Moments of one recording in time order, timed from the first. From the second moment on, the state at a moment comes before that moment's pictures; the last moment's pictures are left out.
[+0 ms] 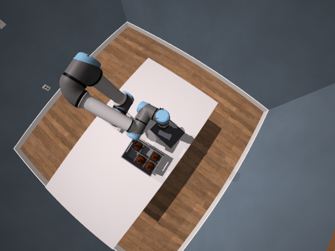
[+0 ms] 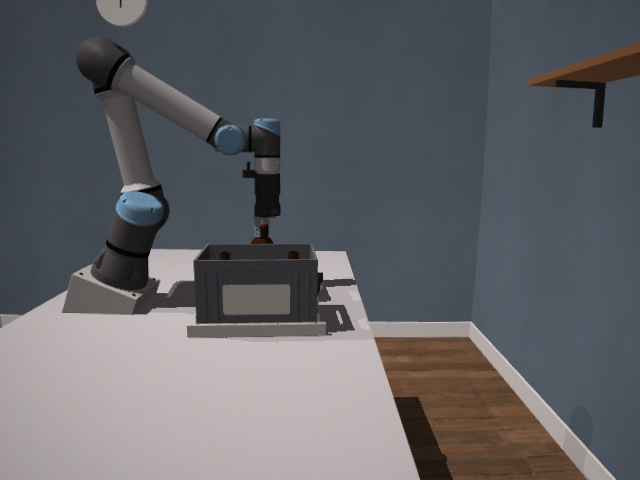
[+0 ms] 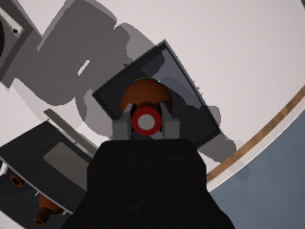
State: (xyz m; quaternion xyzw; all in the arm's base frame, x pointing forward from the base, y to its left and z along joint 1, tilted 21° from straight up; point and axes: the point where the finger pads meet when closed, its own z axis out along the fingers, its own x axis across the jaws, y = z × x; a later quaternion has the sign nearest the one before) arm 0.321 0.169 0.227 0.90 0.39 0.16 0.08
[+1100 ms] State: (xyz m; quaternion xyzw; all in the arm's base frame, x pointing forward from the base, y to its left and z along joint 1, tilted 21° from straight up) arm 0.327 0.168 0.213 0.90 0.39 0.16 0.08
